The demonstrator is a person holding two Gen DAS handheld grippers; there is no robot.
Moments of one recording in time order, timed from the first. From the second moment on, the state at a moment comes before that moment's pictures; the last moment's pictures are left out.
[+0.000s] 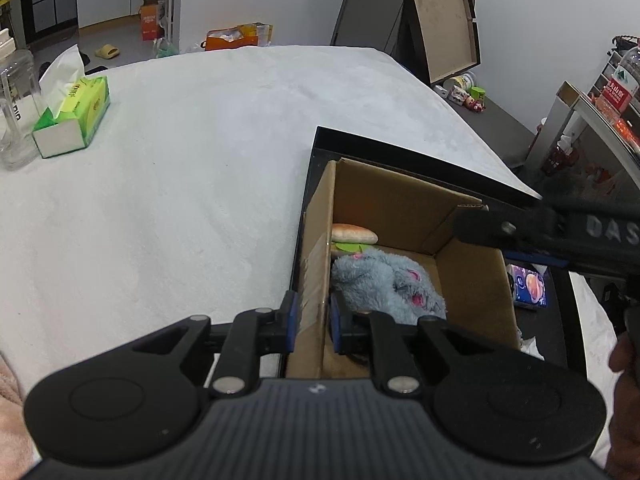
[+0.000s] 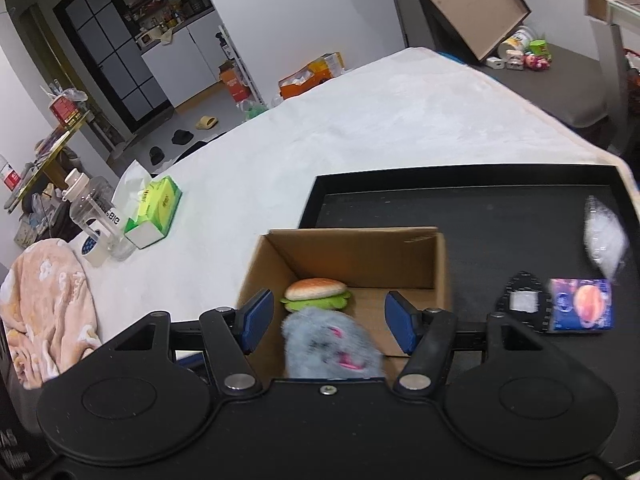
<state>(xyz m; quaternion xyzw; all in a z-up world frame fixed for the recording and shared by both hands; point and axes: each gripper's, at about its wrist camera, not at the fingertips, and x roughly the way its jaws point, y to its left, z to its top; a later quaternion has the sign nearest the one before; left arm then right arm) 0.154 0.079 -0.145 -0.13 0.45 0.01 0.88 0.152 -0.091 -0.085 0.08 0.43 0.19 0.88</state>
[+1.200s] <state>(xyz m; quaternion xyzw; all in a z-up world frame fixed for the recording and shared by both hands) 0.166 0.029 -0.131 -0.04 0.46 0.04 0.89 0.163 -0.226 -0.127 0.09 0.42 0.10 0.90</state>
